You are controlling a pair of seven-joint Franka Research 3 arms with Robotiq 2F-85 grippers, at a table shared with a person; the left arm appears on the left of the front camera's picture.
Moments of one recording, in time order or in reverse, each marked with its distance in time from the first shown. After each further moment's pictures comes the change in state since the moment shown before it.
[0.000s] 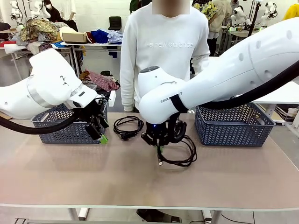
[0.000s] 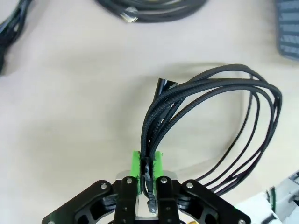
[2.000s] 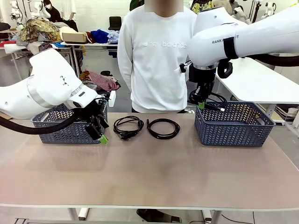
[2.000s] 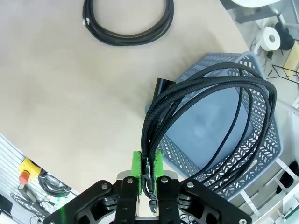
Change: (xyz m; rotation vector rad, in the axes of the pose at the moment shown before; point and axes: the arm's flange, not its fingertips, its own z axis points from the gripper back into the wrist) left arm 0.000 0.000 0.000 -0.001 0.000 0.000; right arm 0.109 -0.182 0.133 -0.005 -0.100 0.964
